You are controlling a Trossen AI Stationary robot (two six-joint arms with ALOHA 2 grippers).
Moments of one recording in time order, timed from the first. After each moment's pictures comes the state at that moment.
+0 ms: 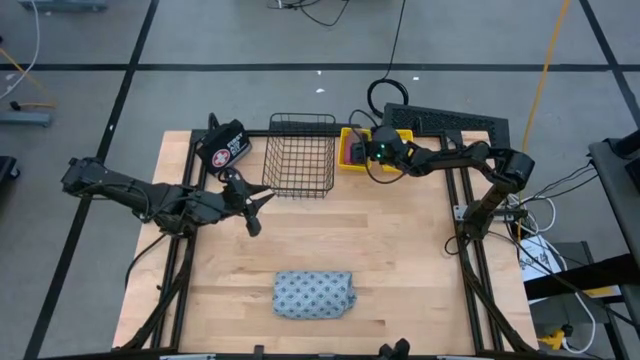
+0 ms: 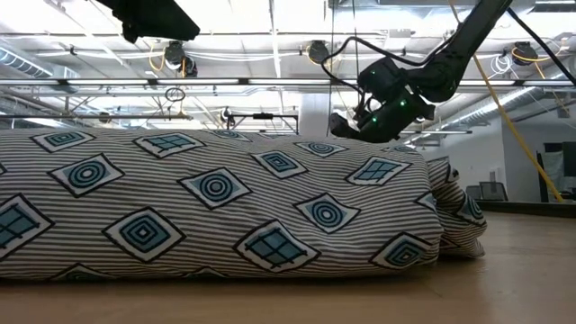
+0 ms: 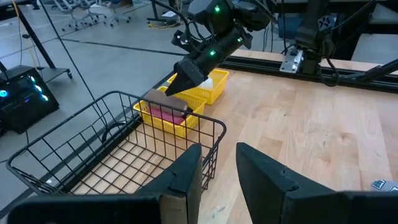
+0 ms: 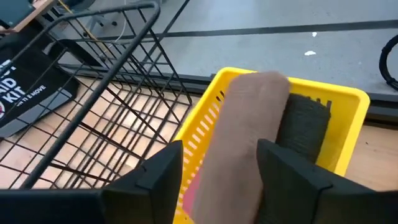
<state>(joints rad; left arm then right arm) -0.27 0.93 0.75 -0.21 -0.71 -0.21 -0.58 1.66 0.78 0.37 0.18 0.63</state>
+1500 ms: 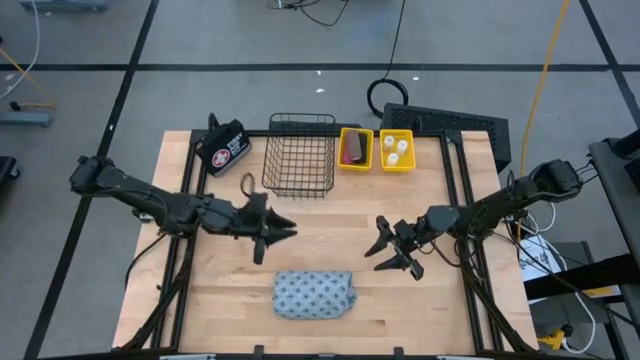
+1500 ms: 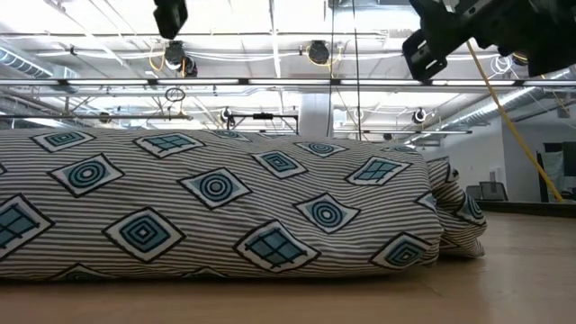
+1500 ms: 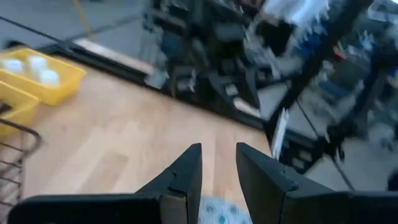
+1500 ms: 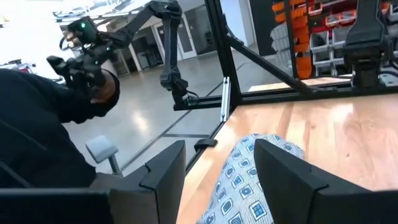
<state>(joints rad) -0.30 1.10 0.75 0.17 -0.27 -0.45 0.27 1.20 0.35 0.89 -0.26 0.30</state>
